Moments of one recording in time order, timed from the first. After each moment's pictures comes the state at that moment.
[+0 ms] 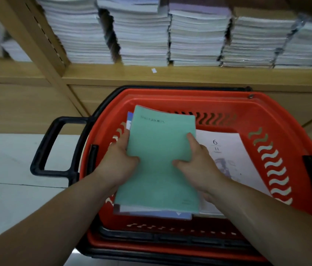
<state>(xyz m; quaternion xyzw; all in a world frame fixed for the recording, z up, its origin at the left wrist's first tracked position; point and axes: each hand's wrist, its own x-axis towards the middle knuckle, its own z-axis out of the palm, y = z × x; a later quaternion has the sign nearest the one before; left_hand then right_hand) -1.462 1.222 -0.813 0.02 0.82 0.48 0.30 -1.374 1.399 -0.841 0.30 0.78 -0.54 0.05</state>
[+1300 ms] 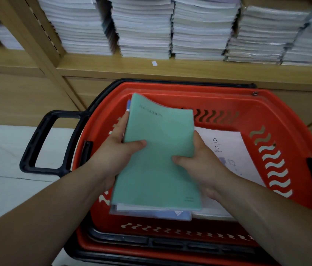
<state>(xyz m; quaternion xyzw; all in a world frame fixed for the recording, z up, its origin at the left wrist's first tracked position) -1.469 1.231 -0.806 0.00 0.69 0.64 0.32 -1.379 1.414 -0.843 0.27 0.69 -0.66 0.05</state>
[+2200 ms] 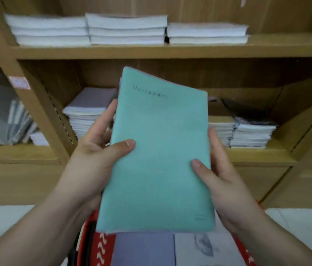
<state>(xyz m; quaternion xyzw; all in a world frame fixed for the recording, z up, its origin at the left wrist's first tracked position) -1.457 1.253 -0.583 0.19 0.57 0.78 0.17 -1.352 1.446 -0.642 0.10 0.64 -0.74 -0.19</state>
